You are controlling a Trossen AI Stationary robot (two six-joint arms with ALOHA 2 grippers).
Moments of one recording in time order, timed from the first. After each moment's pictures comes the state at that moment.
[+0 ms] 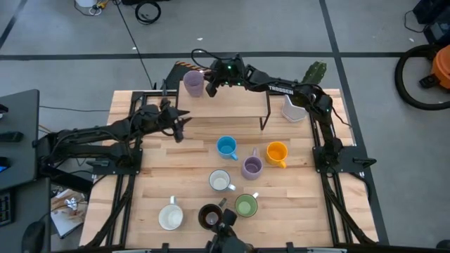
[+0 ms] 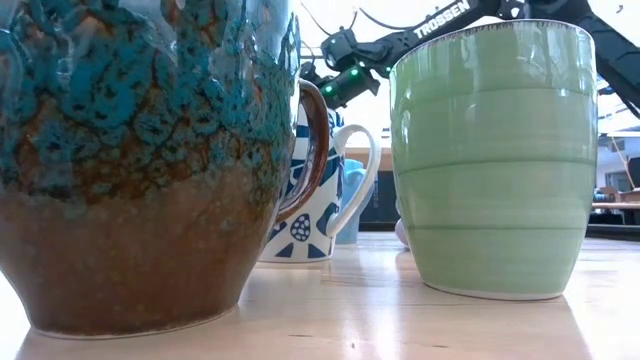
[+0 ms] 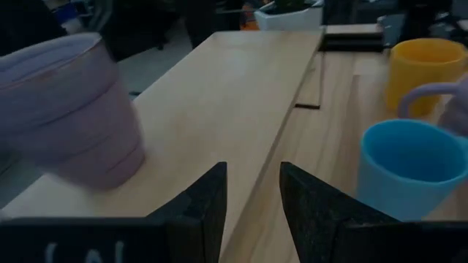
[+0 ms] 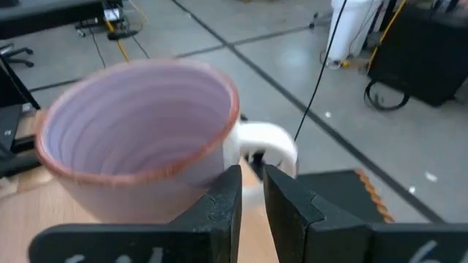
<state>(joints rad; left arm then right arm) 0.37 0.88 0.48 0.09 -0.16 0.15 -0.54 2.09 1.81 -0.06 -0.10 0.00</state>
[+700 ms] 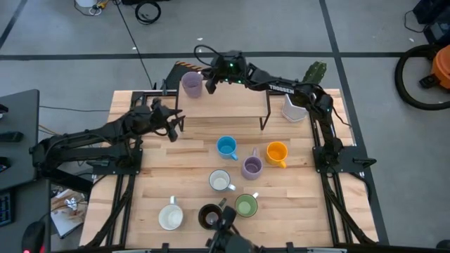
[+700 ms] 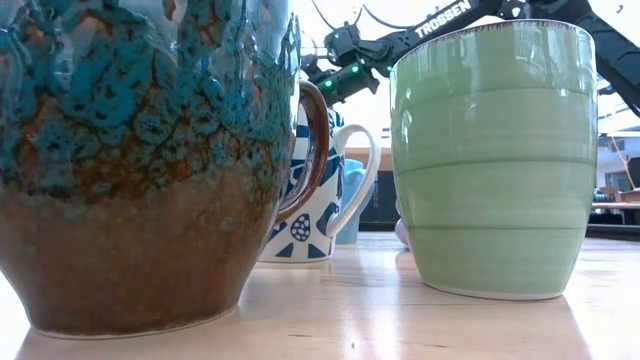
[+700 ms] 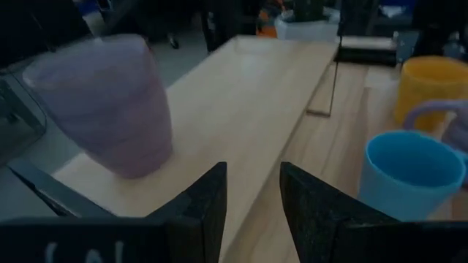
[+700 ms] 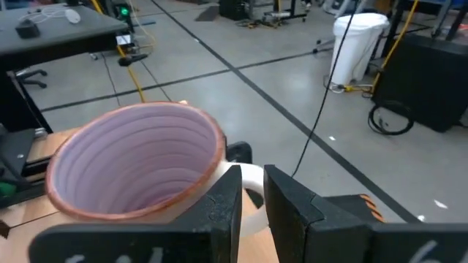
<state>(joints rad) 0.37 0.74 0.48 -0.03 -0.21 0.08 -0.55 2.09 1.81 0.02 -0.13 0.00</state>
